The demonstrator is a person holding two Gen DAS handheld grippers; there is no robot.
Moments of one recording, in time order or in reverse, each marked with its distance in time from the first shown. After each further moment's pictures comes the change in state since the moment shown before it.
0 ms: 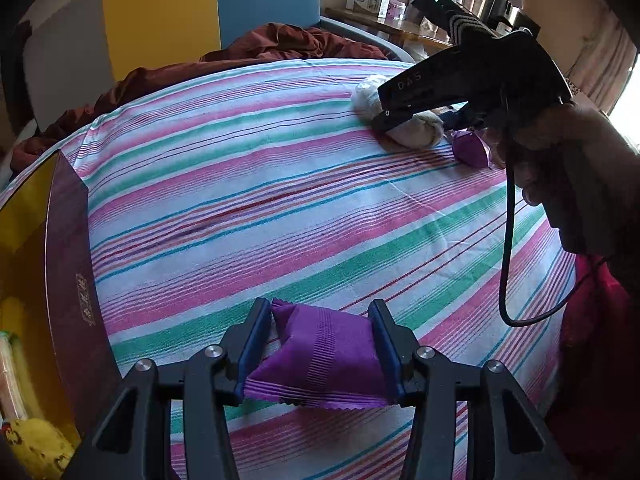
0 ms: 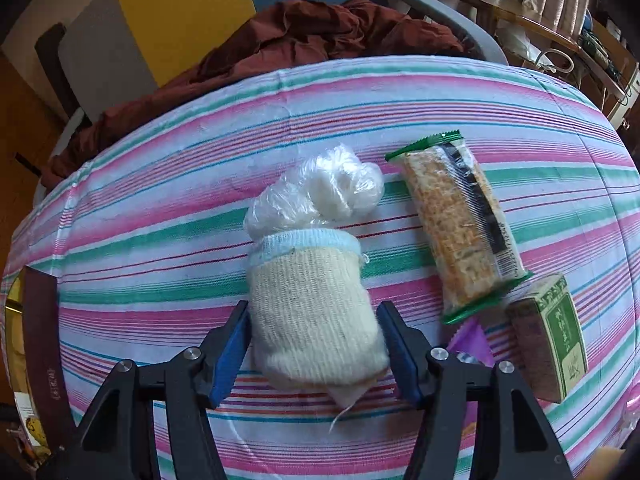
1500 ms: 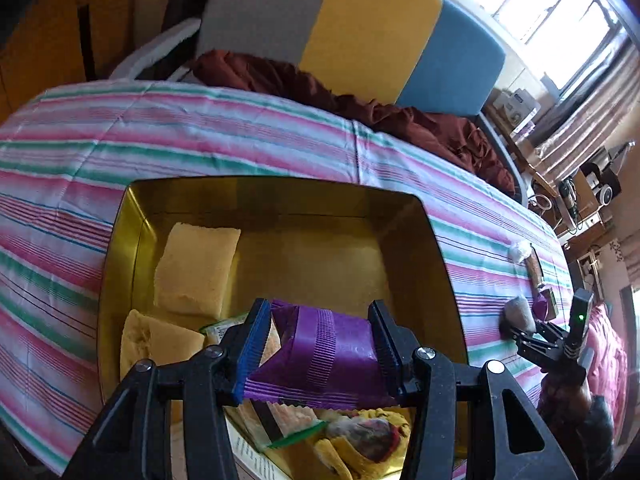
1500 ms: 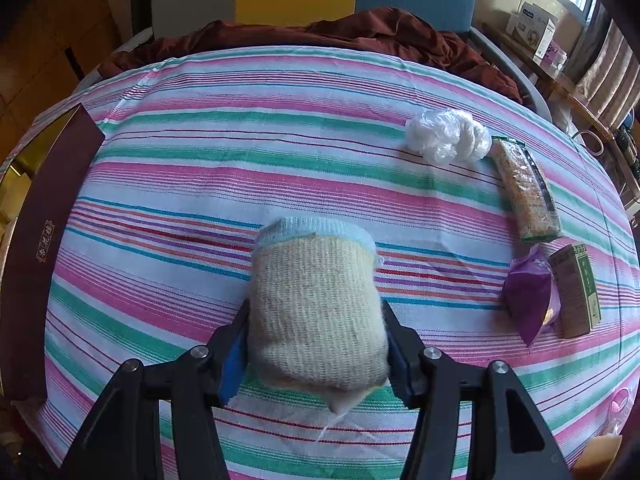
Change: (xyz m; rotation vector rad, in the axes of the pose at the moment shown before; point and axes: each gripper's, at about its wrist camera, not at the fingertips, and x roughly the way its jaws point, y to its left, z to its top) left arm -0.127 0.282 -0.020 -0.561 -0.028 0.052; right arm -0.017 0.069 -0.097 -0.314 -0.058 -0.040
